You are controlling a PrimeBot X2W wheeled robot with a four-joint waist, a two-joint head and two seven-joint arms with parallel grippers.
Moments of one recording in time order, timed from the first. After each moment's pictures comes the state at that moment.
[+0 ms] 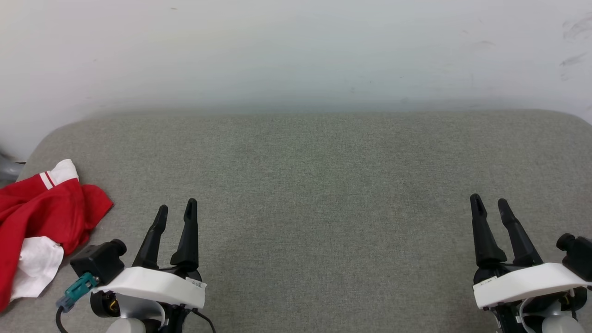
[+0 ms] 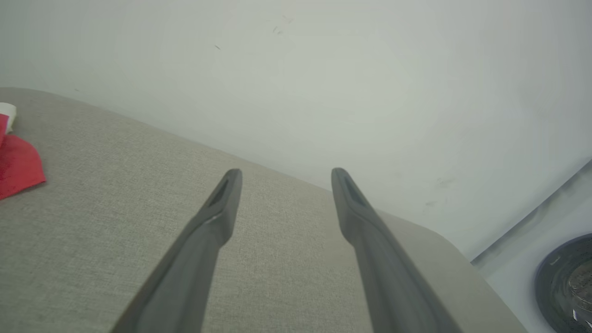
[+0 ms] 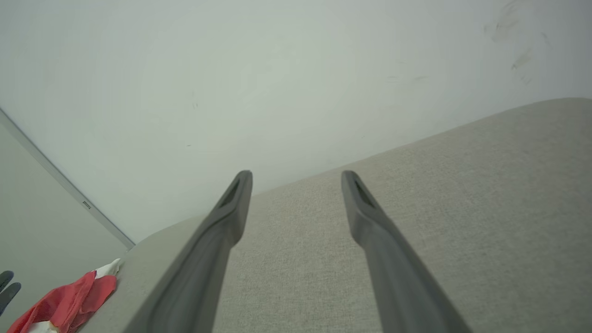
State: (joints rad) left arm -0.08 0.07 -0.01 0.11 -0.58 -0.13 -0.14; right arm -0.04 -0.06 -0.05 0.06 0.55 0.13 -0.09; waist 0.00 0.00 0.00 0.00
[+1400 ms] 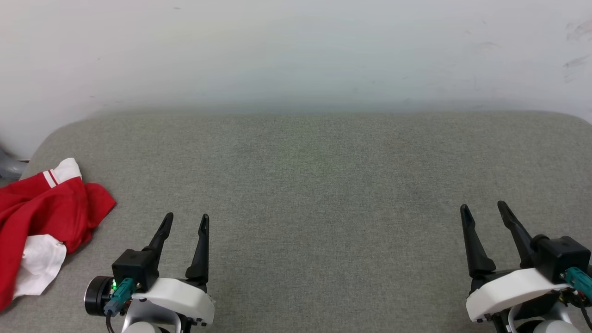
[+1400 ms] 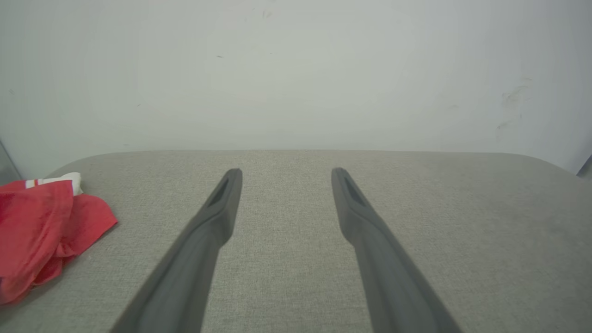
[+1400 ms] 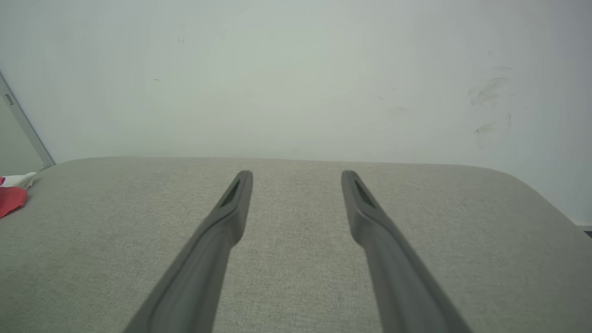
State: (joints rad) left arm -0.08 0.09 -0.04 0.21 -0.17 -0.10 -0.23; right arm -0.01 -0.05 -0.05 -0.01 0.13 0.13 -0.05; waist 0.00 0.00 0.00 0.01
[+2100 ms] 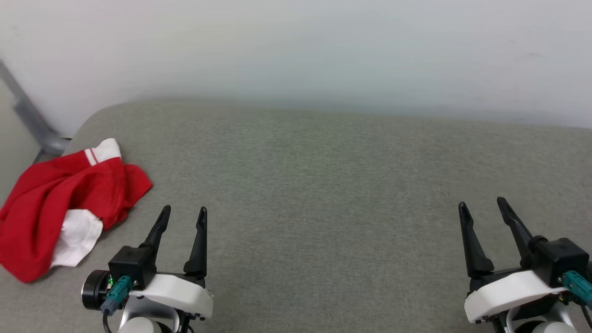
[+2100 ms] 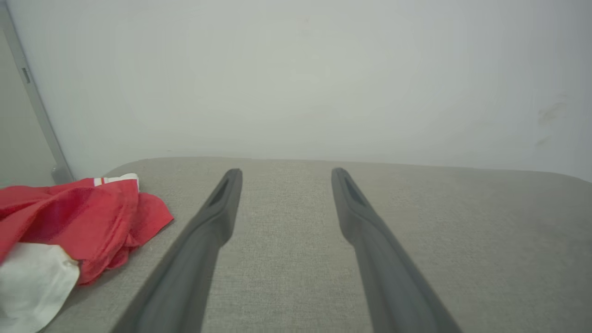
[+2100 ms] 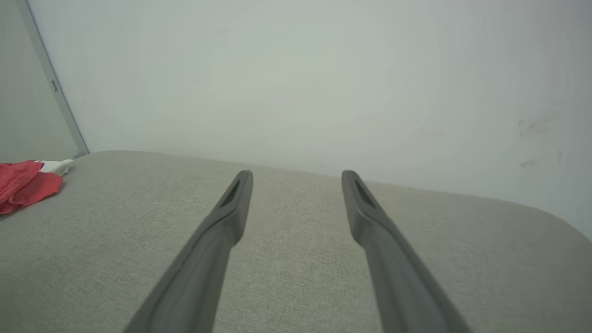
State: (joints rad) left arm -0.10 0.08 -0.02 0.21 -0.14 -0.13 -0.26; right arm 0.00 -0.05 -0.04 -0.05 0.07 0.13 -0.07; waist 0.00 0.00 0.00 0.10
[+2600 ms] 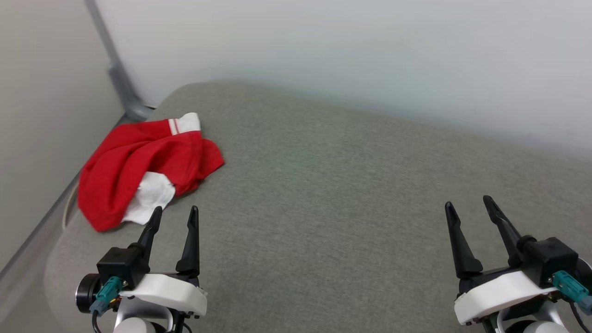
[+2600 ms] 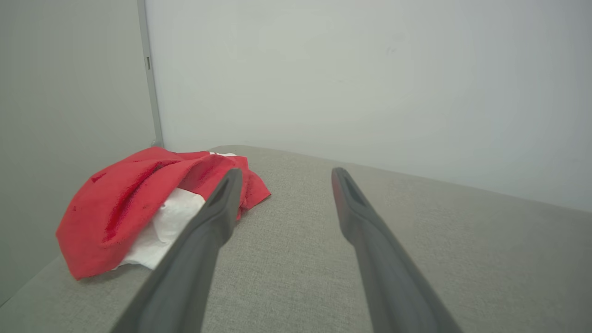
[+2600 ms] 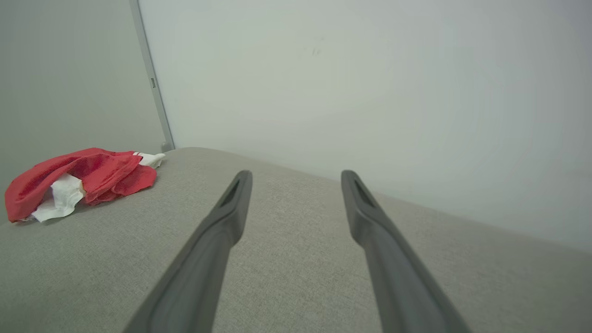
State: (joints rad) left arm -0.10 0.07 0.01 0.21 -0.18 -0.13 -0.26; right arm 0.00 -0.05 0.01 -0.07 0.09 0.13 -0.06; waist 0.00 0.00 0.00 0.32
